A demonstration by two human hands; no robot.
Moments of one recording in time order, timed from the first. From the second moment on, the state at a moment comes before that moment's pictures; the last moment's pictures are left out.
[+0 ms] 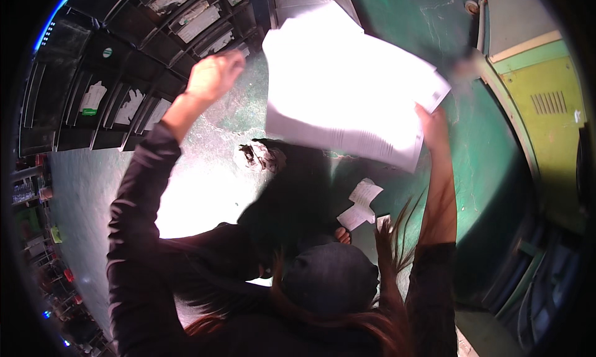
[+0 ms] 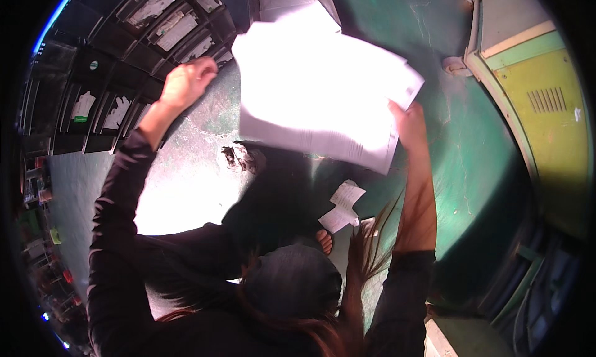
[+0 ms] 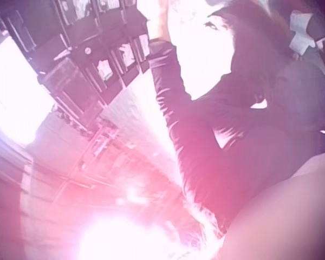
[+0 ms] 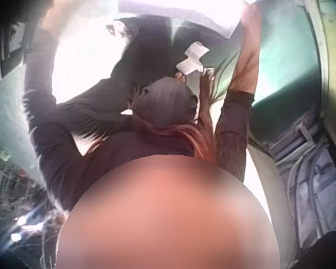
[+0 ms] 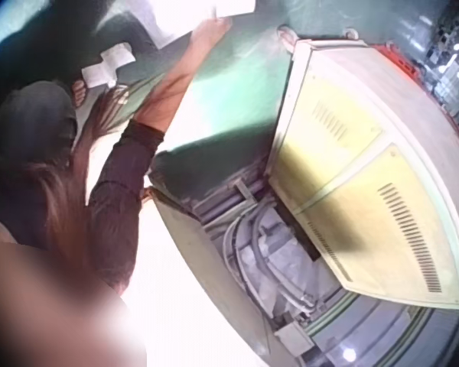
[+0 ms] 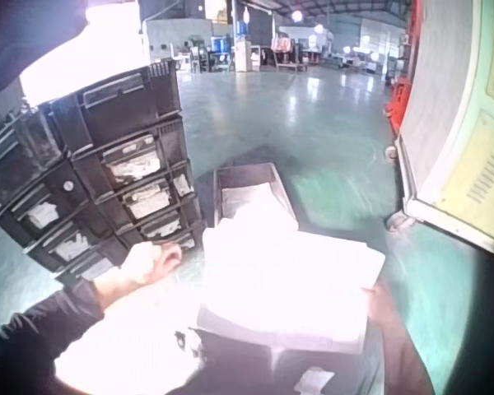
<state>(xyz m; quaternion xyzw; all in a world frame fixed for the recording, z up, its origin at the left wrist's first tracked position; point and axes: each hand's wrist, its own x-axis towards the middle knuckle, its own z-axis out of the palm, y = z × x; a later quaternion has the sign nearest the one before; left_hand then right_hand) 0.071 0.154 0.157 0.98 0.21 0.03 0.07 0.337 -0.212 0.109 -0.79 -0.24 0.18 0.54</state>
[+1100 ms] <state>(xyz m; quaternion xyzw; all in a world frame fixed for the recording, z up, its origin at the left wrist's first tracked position) -0.041 0.072 0.043 0.96 0.02 -0.21 0.19 0.271 -0.379 -0.073 -0.65 -0.12 0.35 0.66</state>
